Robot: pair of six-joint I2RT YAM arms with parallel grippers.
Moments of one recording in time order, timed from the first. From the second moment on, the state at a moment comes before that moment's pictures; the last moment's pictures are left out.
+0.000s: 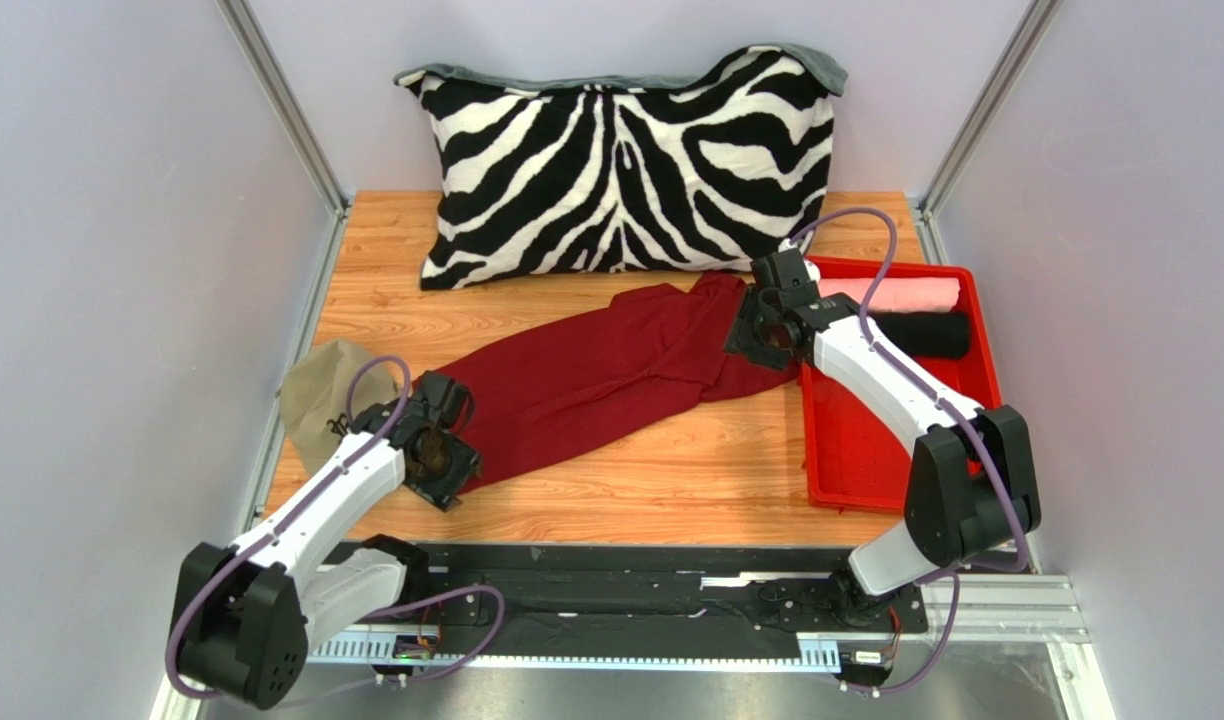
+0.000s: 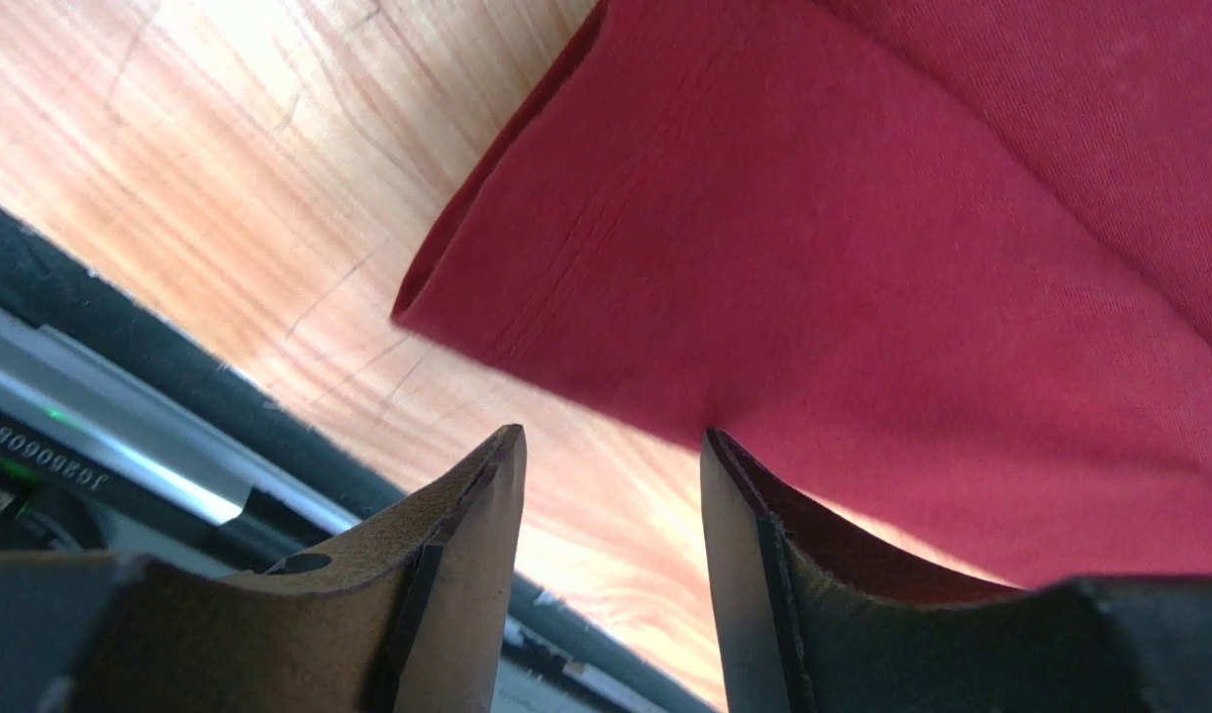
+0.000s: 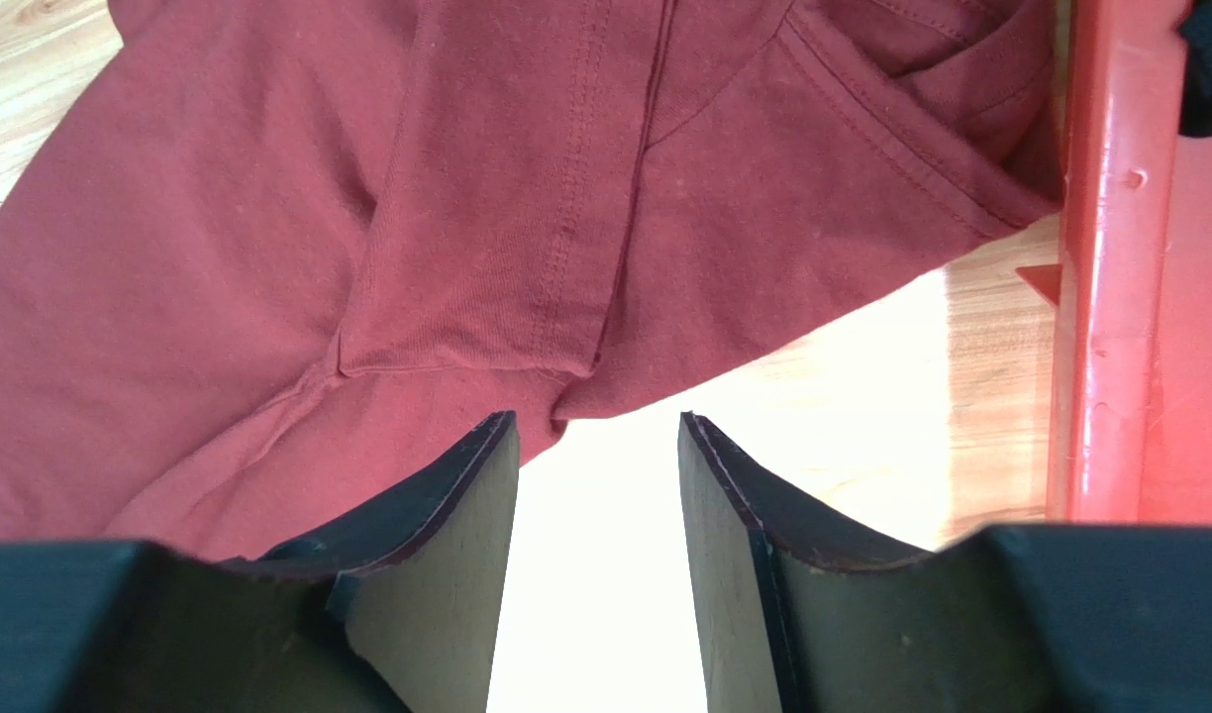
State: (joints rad) left arm -0.33 1.01 0.57 -0.92 -0.17 -1.35; right arm 0.36 1.52 1.14 -0.58 0.09 0.68
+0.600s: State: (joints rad) left arm -0.24 1.26 0.73 -0.88 -0.34 -1.29; right arm 0.37 1.50 1.10 -0.54 0.08 0.68
